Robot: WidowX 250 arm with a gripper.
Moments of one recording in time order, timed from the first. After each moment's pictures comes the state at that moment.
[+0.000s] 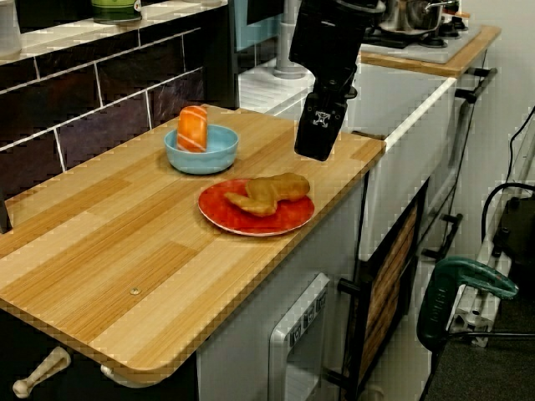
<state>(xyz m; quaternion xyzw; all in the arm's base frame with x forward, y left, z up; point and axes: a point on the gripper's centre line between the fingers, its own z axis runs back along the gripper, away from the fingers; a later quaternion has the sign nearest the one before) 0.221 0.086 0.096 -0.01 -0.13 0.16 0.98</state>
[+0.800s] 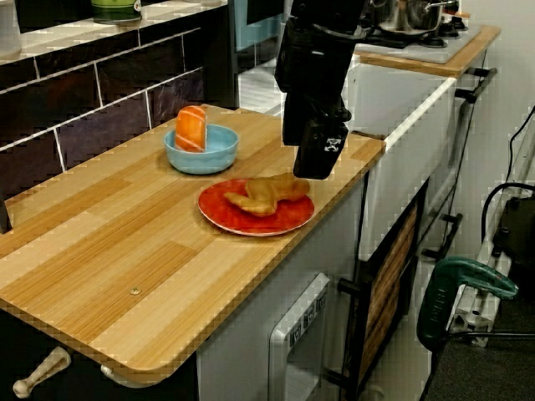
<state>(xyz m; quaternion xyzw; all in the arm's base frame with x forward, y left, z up) 0.233 0.083 0.075 -0.02 -0.12 0.35 0.93</state>
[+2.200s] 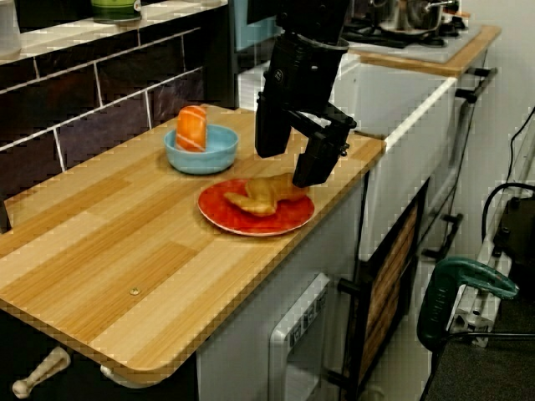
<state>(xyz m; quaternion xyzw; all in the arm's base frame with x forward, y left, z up) 0.244 0.087 0.066 -0.02 -0.12 0.57 0.81</state>
